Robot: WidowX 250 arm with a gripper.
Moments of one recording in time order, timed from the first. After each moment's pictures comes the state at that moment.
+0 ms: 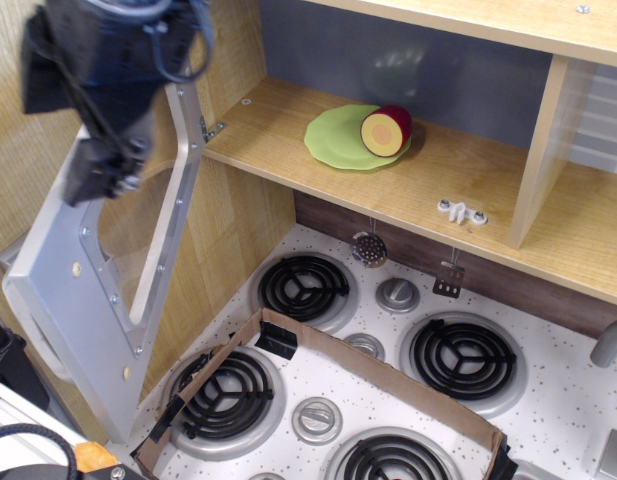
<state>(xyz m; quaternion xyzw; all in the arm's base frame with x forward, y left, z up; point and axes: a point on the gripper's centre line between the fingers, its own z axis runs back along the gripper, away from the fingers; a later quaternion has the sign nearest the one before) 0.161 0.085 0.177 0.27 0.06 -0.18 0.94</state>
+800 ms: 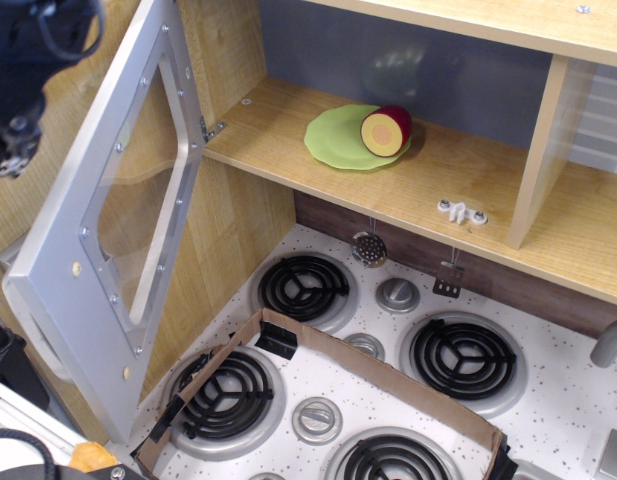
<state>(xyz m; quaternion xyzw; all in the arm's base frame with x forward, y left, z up) 0.146 0.129 0.180 0.30 0.07 -0.21 0.93</state>
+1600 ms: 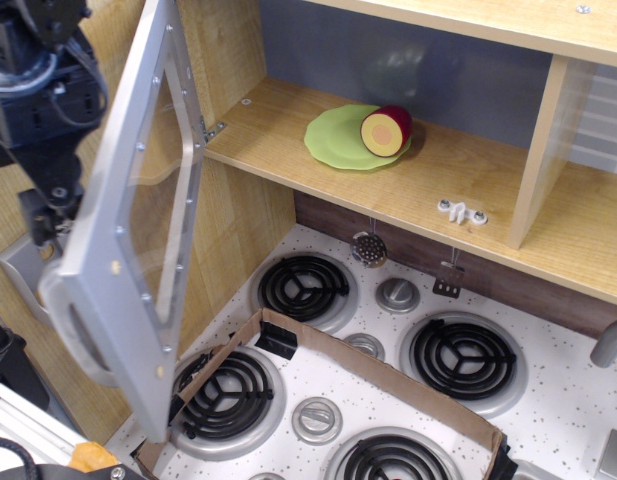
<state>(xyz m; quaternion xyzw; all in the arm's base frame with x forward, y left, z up) 0.162 0.121 0.134 0.22 -0.04 -0.19 0.96</state>
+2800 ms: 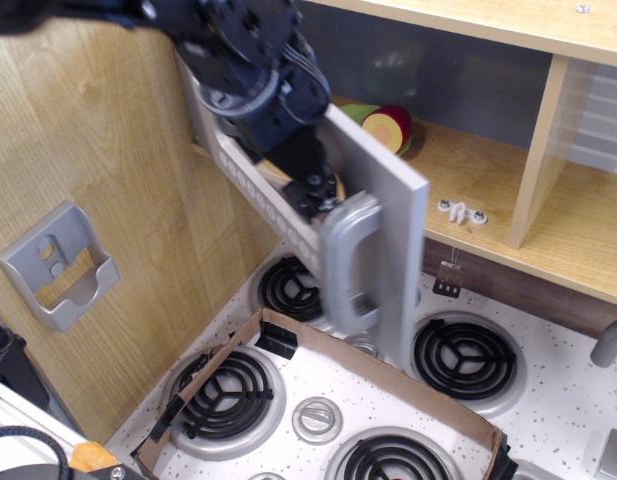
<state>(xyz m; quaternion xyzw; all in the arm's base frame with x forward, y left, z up) 0.266 0.022 0.112 0.08 -0.28 -0.19 0.94</state>
